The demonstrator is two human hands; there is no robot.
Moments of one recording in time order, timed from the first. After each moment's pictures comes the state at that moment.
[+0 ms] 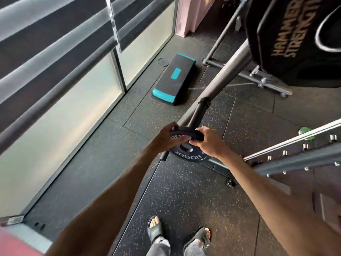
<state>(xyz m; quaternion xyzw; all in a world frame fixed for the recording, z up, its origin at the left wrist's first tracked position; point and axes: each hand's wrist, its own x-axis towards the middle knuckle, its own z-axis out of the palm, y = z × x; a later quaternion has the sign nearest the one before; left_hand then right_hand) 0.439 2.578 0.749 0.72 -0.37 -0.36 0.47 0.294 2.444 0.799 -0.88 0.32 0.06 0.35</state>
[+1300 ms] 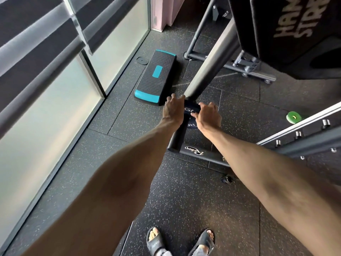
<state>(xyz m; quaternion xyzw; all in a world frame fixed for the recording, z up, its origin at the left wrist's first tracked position) 0.469 2.391 0.724 0.86 -0.45 -0.08 0.20 0.356 2.331 0.729 -0.85 0.51 -0.04 0.10</state>
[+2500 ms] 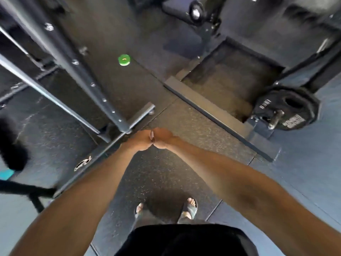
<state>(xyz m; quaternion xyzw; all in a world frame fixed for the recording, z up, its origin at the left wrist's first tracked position) -0.276 2.395 0.756 0.51 -0.78 -0.34 -0.15 -0.391 2.424 0.737 -0.65 0.67 0.00 0.35</state>
